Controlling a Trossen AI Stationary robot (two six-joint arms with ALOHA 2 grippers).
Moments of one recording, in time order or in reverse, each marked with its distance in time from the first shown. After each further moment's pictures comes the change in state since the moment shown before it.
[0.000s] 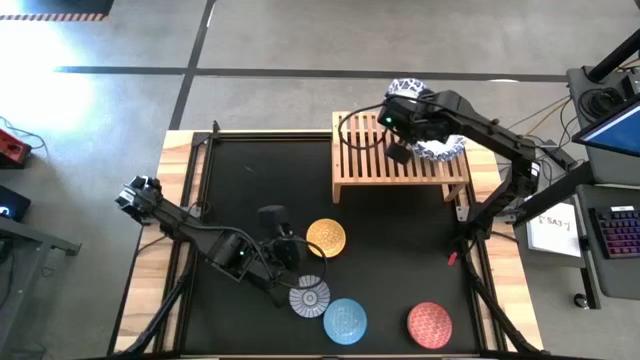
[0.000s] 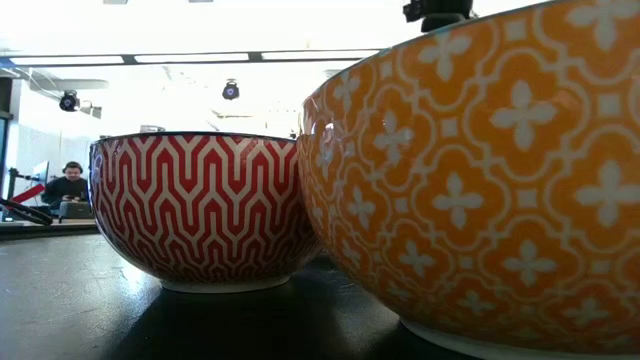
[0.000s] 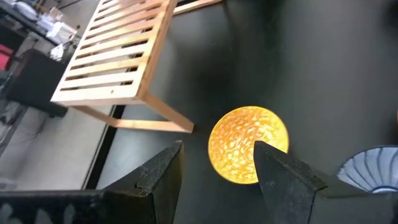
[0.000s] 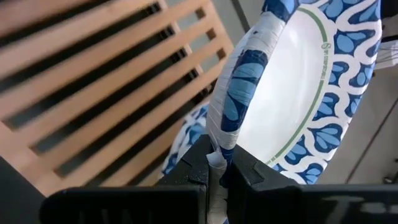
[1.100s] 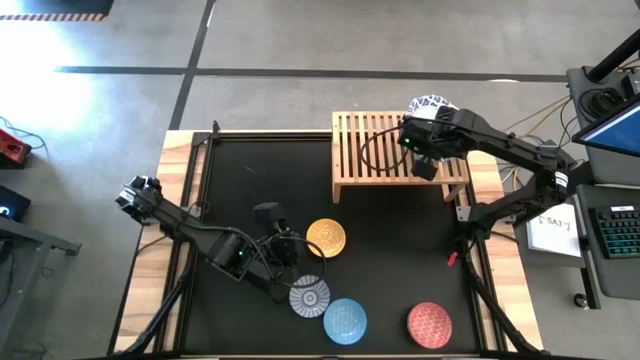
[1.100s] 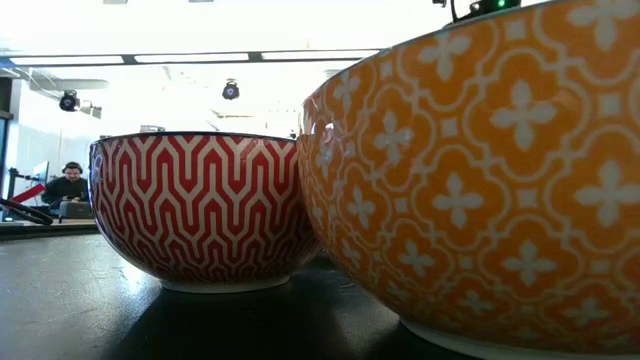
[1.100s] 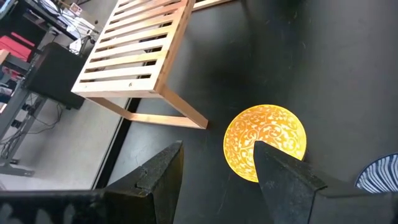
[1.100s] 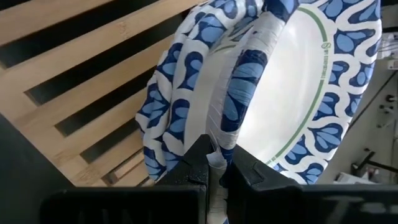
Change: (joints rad) left arm 0.000 0.000 0.000 -0.046 -0.054 -0.056; right arm -0.003 -0.217 -0.360 0.000 0.025 -0.043
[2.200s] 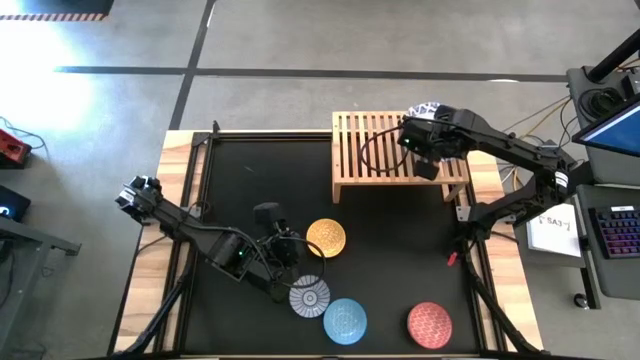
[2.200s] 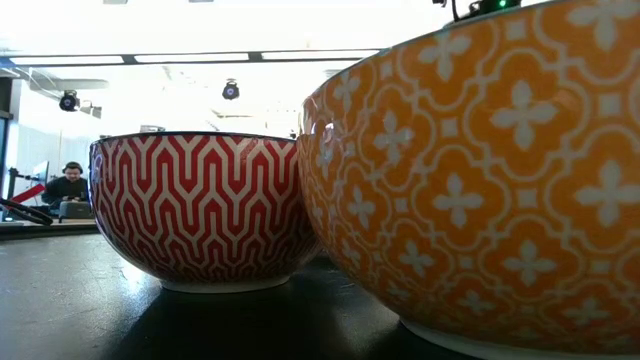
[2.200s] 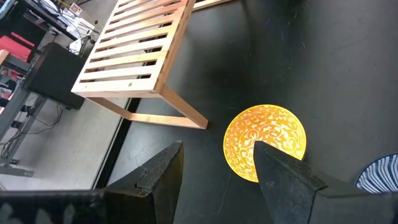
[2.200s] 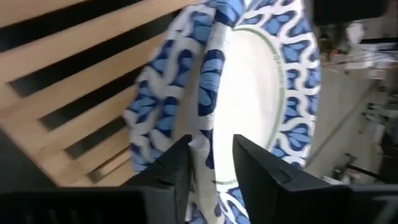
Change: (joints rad) left arm 0.000 0.000 0.000 0.000 0.000 0.000; right arm 0.000 -0.003 0.000 0.000 0.035 -0.054
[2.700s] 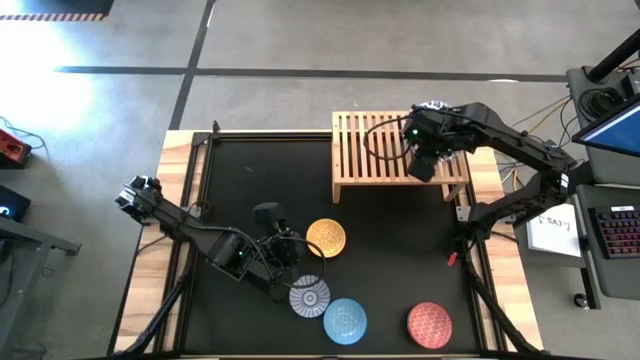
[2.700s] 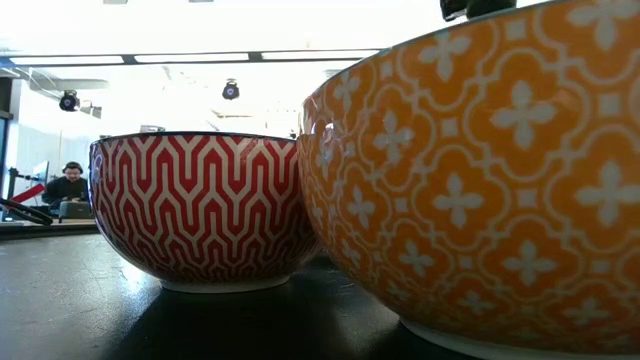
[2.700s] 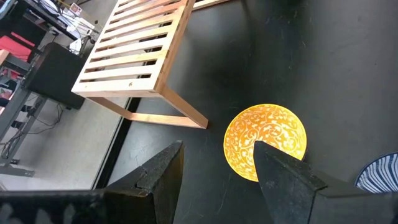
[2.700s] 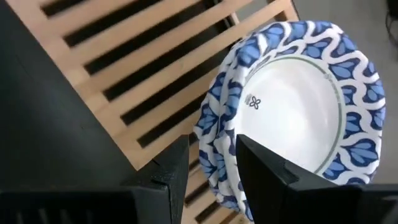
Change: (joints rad) left arm 0.000 0.000 0.000 -0.003 0.000 0.000; right arm 0.006 -0.005 0.126 0.000 -0.251 0.121
